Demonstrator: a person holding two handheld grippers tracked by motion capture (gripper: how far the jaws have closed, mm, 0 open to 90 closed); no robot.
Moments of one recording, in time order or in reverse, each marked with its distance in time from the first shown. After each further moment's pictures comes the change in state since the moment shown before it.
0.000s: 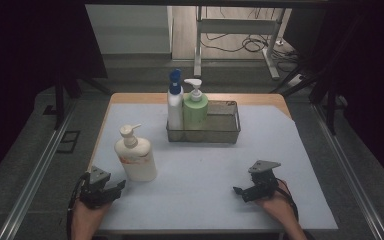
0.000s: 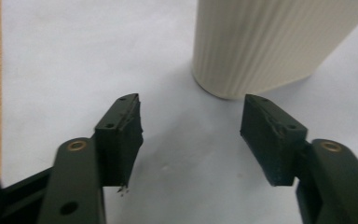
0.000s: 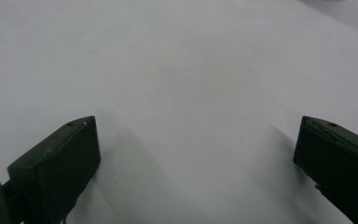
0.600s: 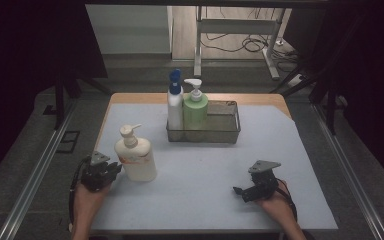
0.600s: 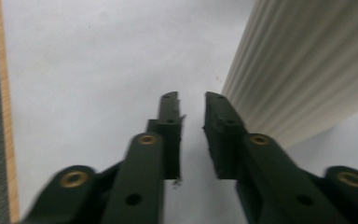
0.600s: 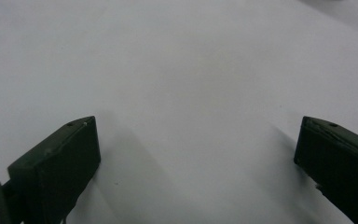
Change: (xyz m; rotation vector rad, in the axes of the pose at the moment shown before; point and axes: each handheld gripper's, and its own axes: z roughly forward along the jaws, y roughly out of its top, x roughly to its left) left arm 0.021 0.036 0.021 0.006 -0.050 0.016; right arm 0.000 0.000 0.000 -0.002 0.003 0.001
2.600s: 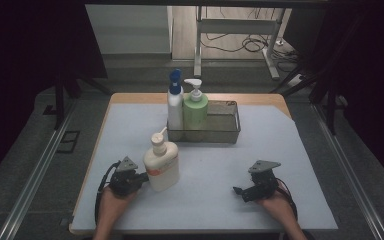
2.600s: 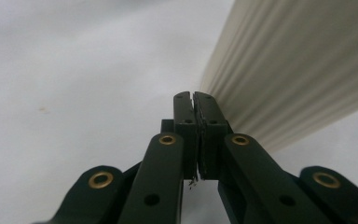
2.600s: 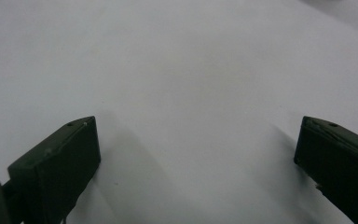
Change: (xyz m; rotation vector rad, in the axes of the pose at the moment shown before) left arm -0.067 0.001 0.029 -0.003 -0.286 0.104; right arm 0.000 0.000 0.000 -0.001 -0.003 0.001
